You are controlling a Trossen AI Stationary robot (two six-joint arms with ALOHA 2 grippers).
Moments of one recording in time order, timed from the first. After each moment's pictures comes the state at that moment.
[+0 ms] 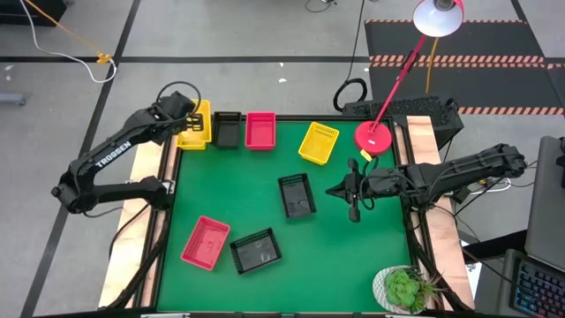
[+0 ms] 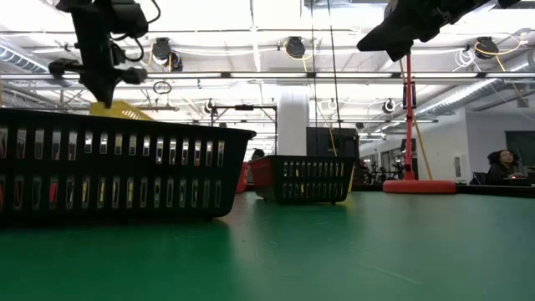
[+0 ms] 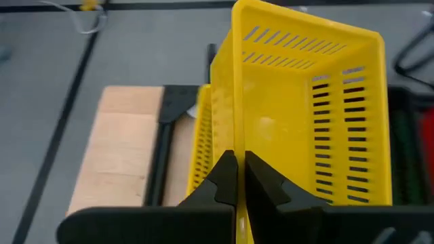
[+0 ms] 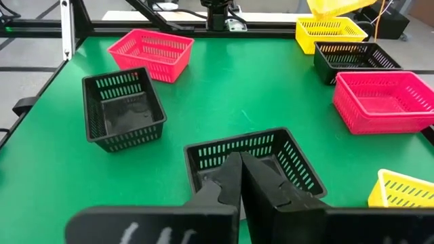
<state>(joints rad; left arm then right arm) 0.86 1.02 0.96 -0.98 -0.54 -0.63 0.18 0.96 0.66 -0.17 0.21 0.09</state>
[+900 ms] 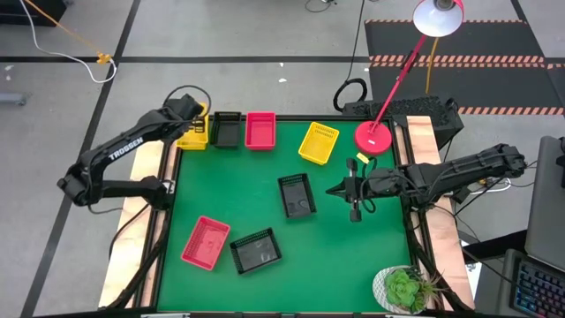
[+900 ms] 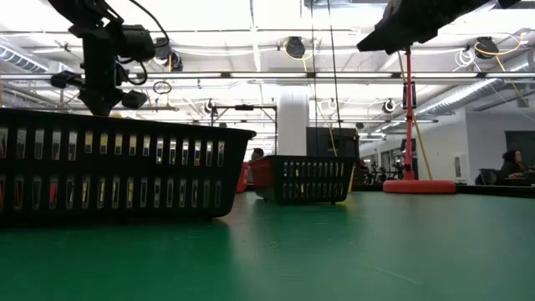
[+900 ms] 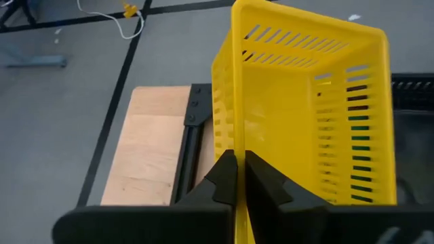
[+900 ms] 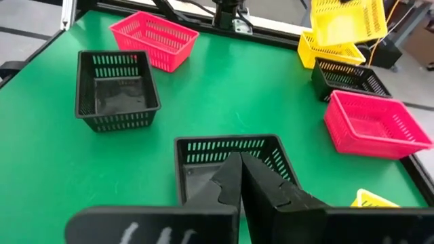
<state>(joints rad) 0.89 1.12 0.88 -0.89 -0.65 -0.58 0.18 0.96 0.66 -0.17 0.21 -0.09</state>
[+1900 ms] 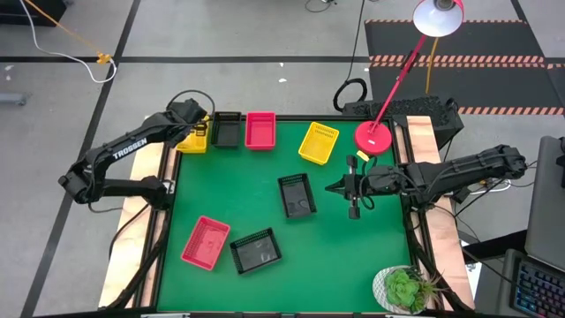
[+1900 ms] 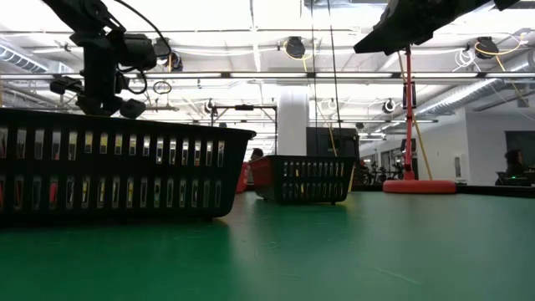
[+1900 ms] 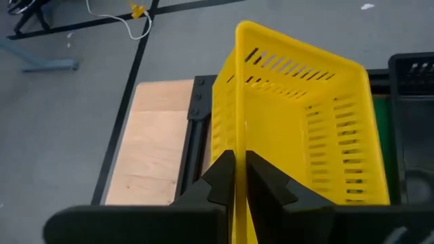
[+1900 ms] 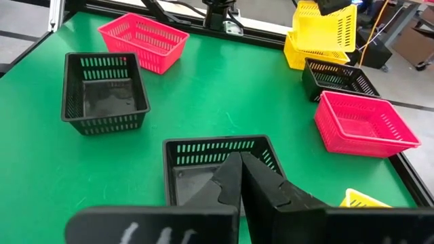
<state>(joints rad) 0.87 1.14 0.83 -0.86 -0.68 -0.59 0.15 0.96 0.66 -0.16 0.21 -0.09</state>
